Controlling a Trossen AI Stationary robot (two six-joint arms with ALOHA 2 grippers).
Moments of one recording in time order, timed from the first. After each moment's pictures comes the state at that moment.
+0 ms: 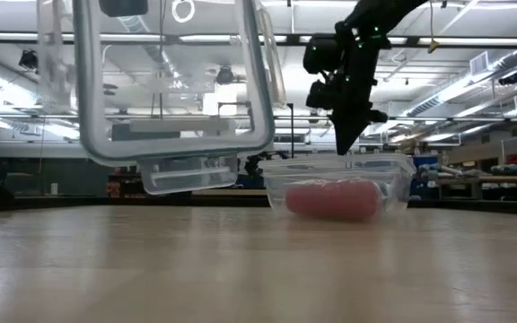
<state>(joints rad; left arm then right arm) 0.04 1.09 1.25 -0.80 0.46 -0.64 -0.45 1.68 1.34 -0.91 0.12 0.41</state>
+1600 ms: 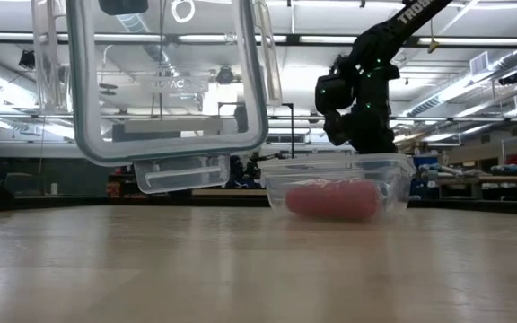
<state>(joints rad) 0.04 1.09 1.25 -0.81 0.51 -0.61 -0.53 1.75 1.21 -0.97 -0.15 0.05</state>
